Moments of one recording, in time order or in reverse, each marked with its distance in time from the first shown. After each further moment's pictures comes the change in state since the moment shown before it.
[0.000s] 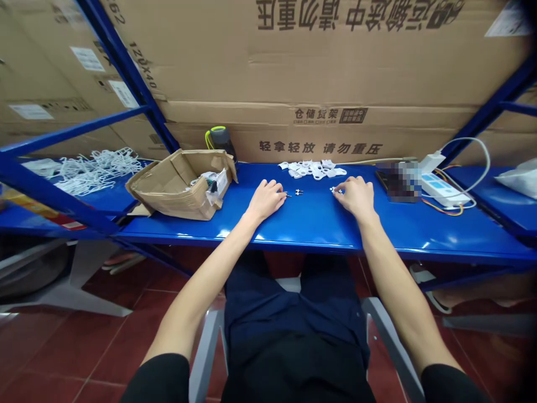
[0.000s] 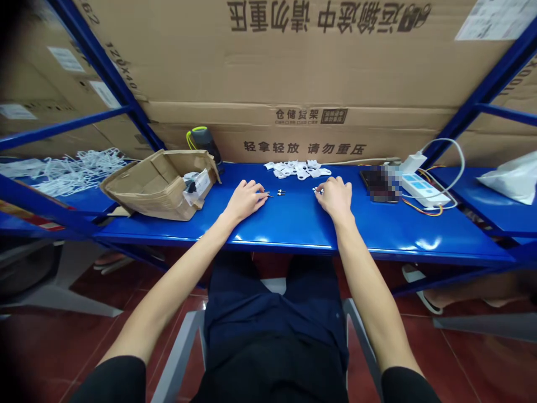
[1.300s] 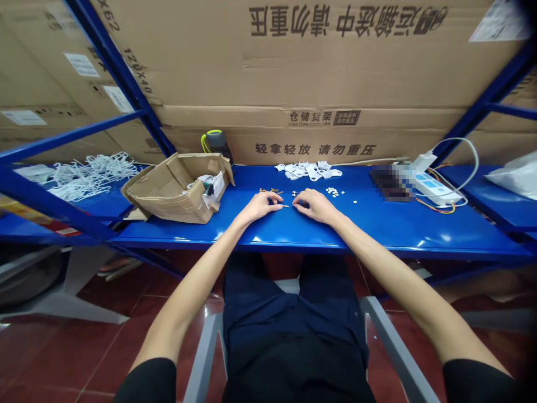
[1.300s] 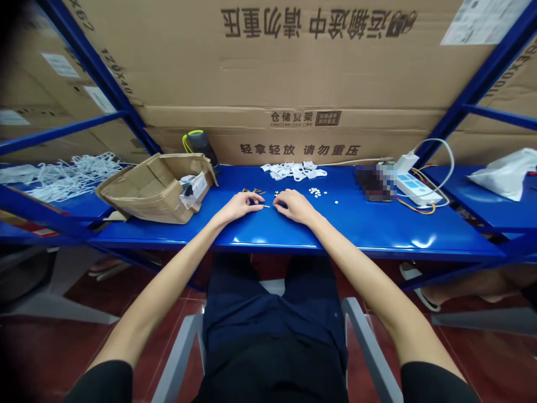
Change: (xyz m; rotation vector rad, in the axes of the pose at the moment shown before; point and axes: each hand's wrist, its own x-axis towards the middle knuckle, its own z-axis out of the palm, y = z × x) left_hand -0.008 -0.006 -0.007 -0.706 -0.172 -0.436; right_hand -0.006 -0.070 0.020 0.518 -0.066 -0.655
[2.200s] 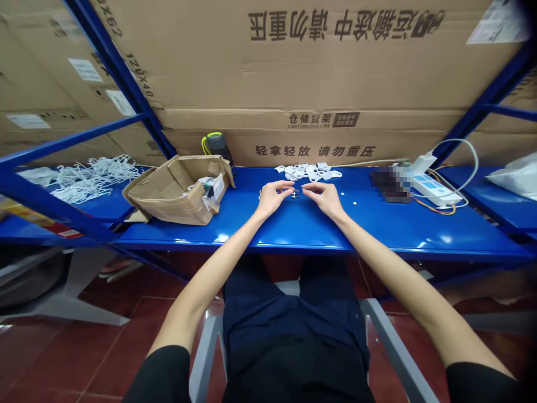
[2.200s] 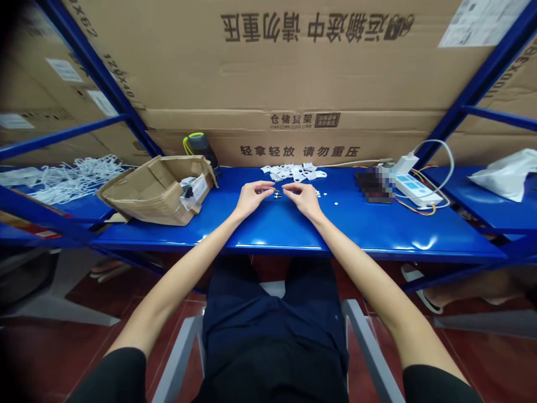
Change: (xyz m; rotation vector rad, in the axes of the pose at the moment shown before) left_hand 0.035 0.022 0.029 -0.176 0.284 0.112; right_hand 0.003 0.025 0.000 0.516 0.413 0.416
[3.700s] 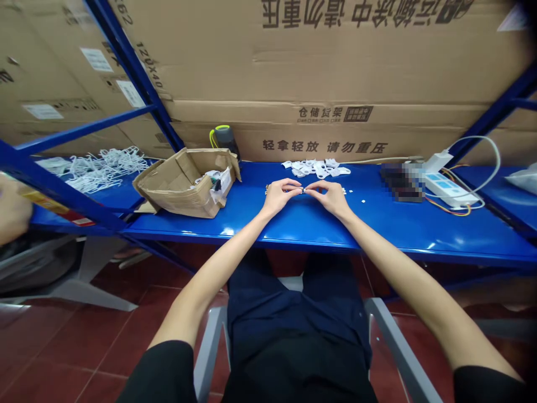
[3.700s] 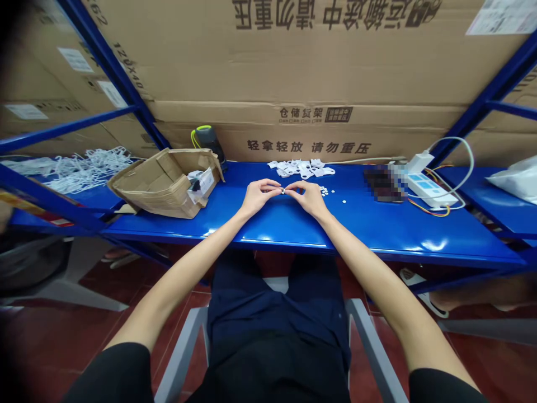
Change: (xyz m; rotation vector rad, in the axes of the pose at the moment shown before) left_hand -0.014 0.001 0.004 -0.243 -0.020 -0.066; right_hand -0.007 -0.015 0.003 -0.196 -0.071 -0.158
